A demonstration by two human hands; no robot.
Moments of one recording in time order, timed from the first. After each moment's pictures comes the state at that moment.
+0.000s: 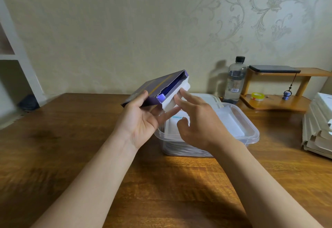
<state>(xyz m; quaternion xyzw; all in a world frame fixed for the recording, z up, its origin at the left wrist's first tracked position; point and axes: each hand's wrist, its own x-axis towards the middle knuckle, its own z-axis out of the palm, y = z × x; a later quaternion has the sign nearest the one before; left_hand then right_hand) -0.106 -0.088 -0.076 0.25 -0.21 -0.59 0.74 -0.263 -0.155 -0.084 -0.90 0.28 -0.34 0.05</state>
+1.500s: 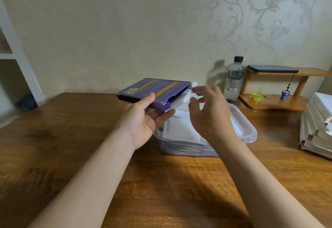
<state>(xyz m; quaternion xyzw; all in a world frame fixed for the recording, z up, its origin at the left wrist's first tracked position) -0.108 -0.092 -0.078 0.35 -0.23 -0.52 0.74 -0.265 -0.163 -0.080 -0.76 0.39 -0.50 0.16</state>
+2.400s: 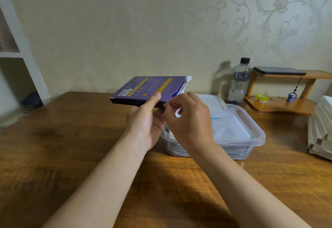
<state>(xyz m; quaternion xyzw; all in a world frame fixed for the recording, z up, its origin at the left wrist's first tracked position) -0.116 -0.092 -0.080 0.35 -0.20 -0.44 0.80 -0.213 -0.136 -0.093 -0.77 0.30 -0.56 0.09</state>
